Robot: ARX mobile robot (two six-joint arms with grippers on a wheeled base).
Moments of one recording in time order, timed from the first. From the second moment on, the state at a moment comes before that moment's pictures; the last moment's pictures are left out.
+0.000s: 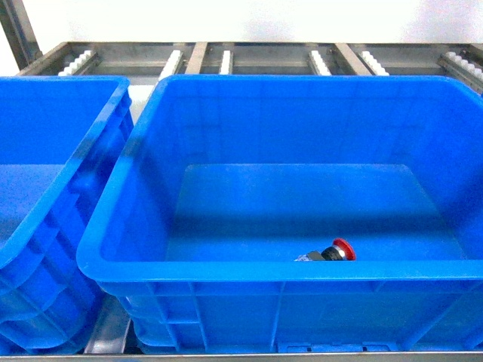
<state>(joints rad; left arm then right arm) -0.29 0.83 0.31 0.42 -0.47 -0.10 -0.09 0.73 0.19 0.39 0.00 0.19</state>
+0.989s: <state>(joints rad) 0.00 0.39 0.03 0.36 0.00 -0.01 0.00 0.34 0.01 0.34 0.00 0.00</state>
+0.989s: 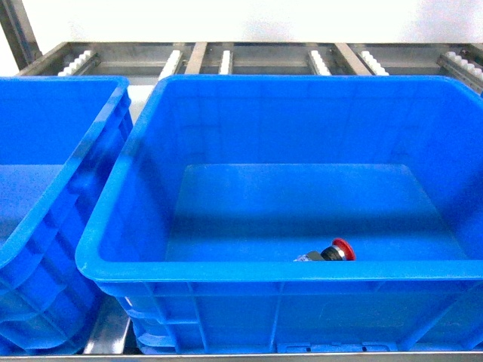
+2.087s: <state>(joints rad) 0.00 0.01 0.01 -0.01 0.00 -0.01 0.00 0.00 0.01 0.00 0.00 0.00</state>
